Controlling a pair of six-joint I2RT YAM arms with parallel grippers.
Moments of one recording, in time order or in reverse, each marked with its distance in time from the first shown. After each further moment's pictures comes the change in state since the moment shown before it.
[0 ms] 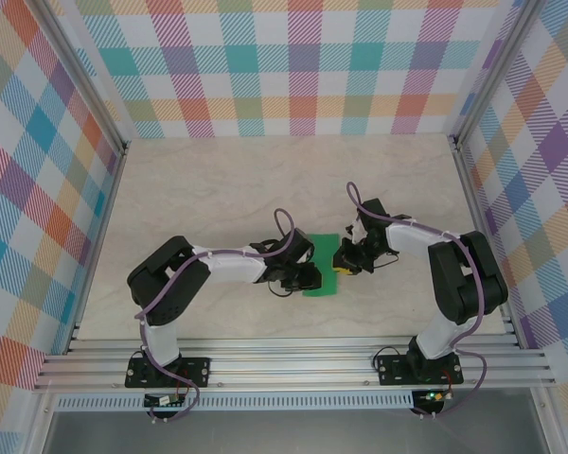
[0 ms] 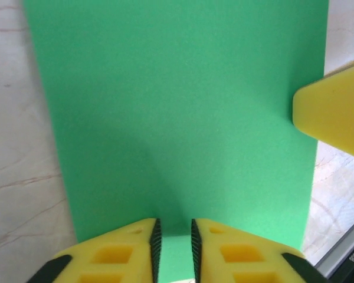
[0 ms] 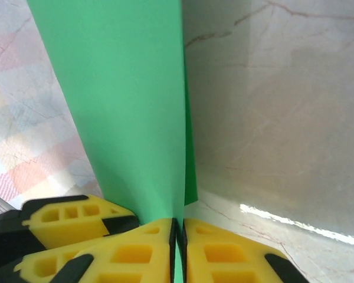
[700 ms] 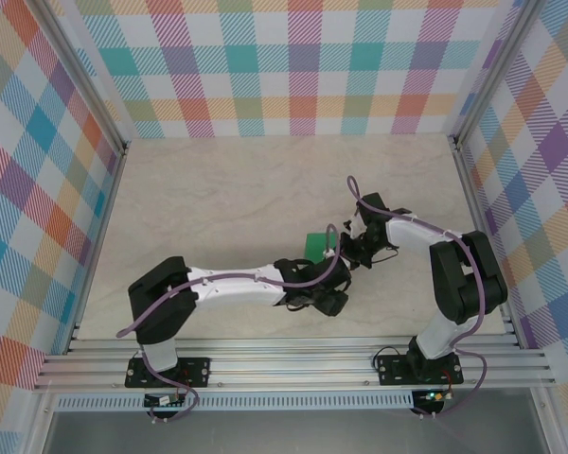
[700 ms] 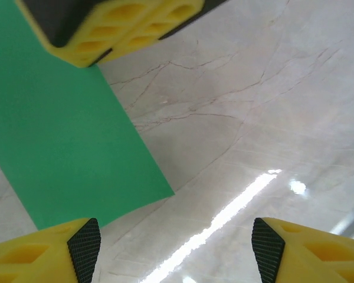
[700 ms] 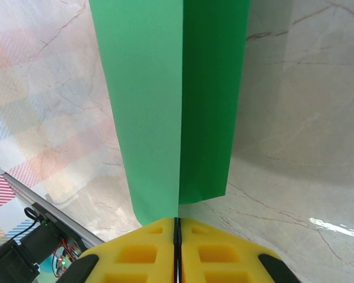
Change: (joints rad) left arm -0.311 -0.032 0.219 -0.331 -0.480 0.388; right arm 0.000 0.003 0.061 -0.054 -0.056 0.000
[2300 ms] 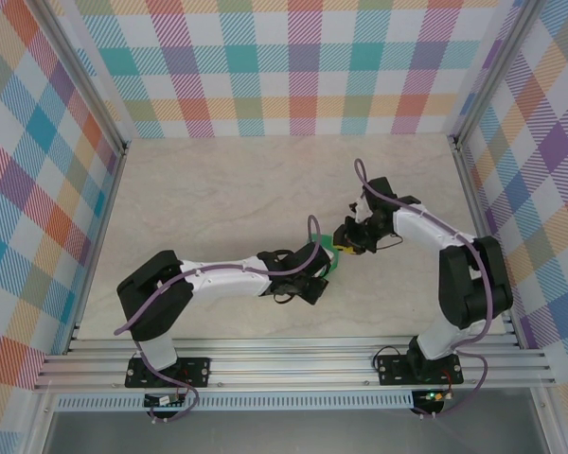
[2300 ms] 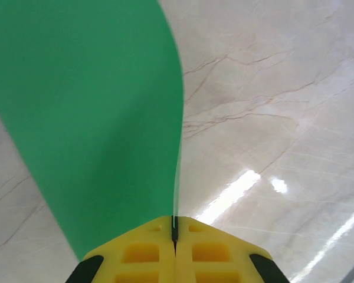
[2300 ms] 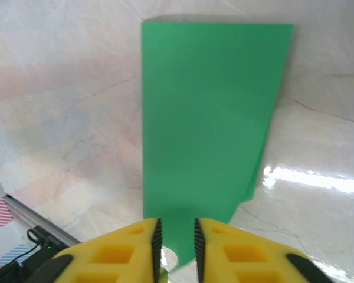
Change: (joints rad) left arm 0.148 -0.062 -0.156 0.156 0.179 0.049; right arm -0.031 -0.023 0.129 -0.059 0.066 -0.026
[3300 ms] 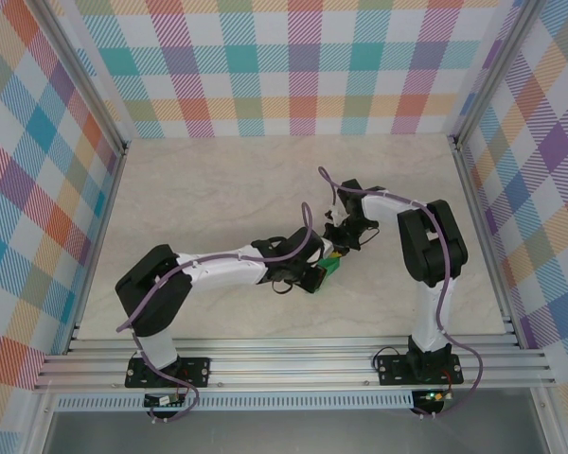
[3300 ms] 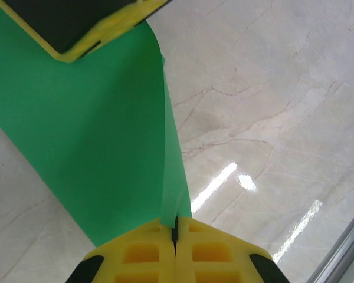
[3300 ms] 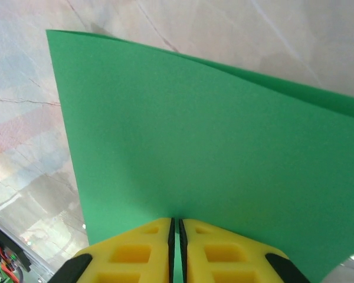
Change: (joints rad) left arm 0.098 0.014 0.041 0.004 0.146 0.034; right arm 0.067 0.371 0.225 -0.111 0.022 -0.240
